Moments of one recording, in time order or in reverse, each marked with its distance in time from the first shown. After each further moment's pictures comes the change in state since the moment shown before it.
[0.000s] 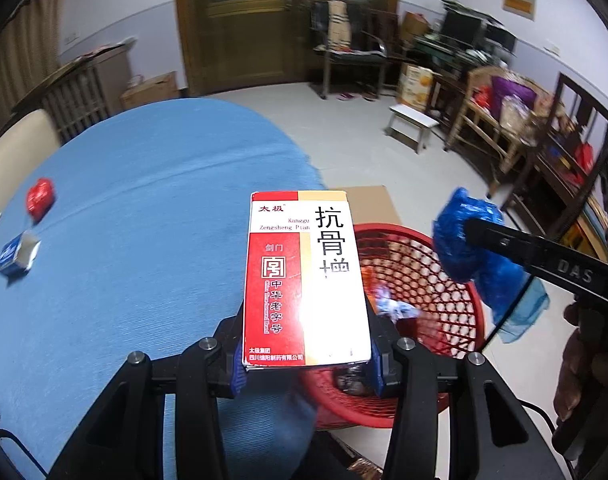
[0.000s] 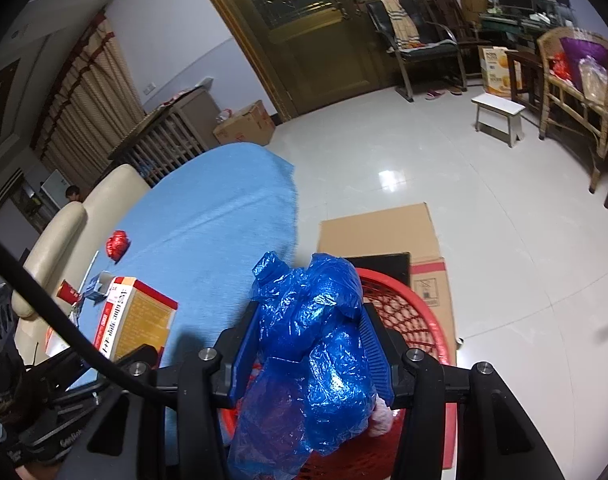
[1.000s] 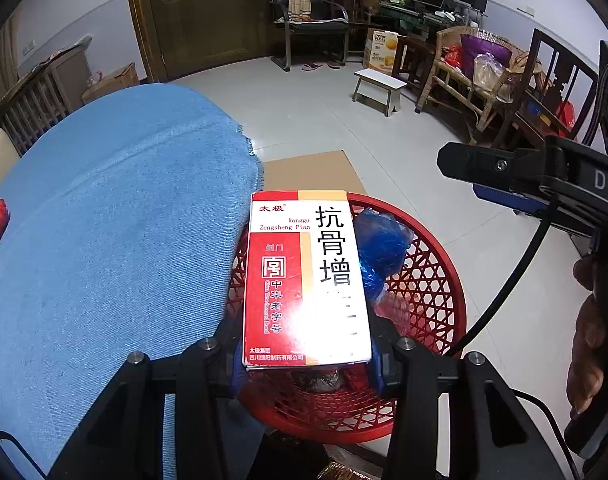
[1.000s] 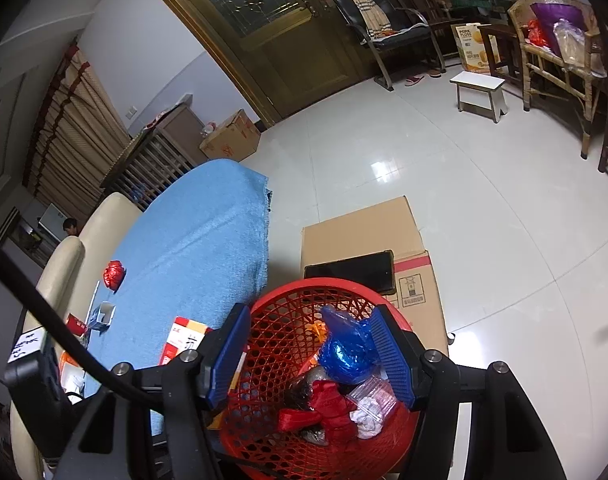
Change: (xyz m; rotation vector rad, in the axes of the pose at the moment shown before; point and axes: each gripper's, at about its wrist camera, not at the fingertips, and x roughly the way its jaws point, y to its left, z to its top) left arm 0.035 -0.043 0.003 0.092 0.101 -0.062; right arm -0.002 -0.034 0.010 0.119 -0.005 0.019
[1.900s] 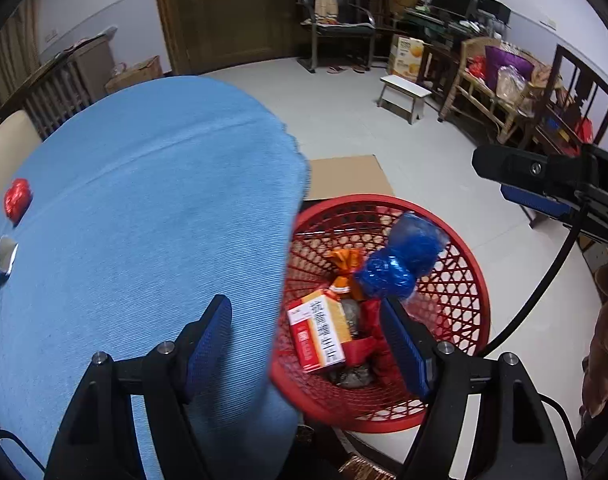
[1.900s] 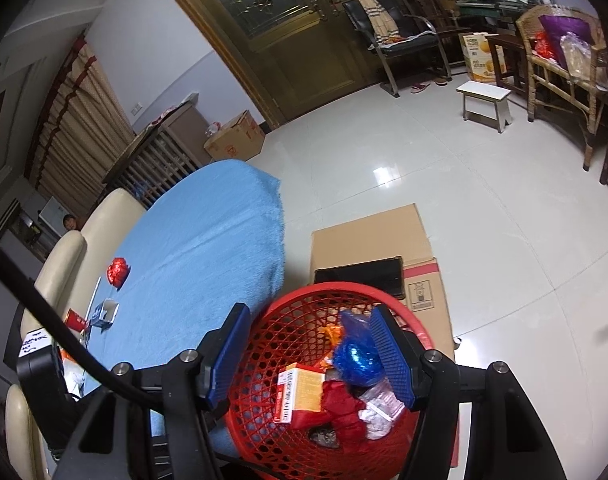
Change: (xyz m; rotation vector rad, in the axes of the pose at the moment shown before) left arm -0.012 0.035 -0.008 -0.075 -0.011 0.058; right arm -0.001 0.024 0.001 -0.041 -0.008 -0.003
